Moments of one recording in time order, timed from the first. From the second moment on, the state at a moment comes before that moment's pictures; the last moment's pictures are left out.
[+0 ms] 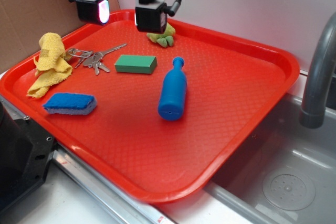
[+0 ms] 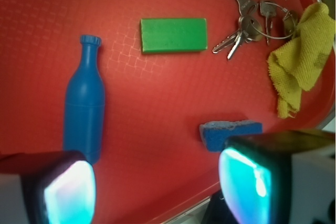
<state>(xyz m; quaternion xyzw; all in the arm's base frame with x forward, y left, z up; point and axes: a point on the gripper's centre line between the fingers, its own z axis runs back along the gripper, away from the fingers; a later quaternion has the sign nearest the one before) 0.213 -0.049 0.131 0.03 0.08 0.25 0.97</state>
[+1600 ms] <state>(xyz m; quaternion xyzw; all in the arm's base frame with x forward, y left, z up) 0.227 -0.100 0.033 0.00 0.06 0.20 0.98</state>
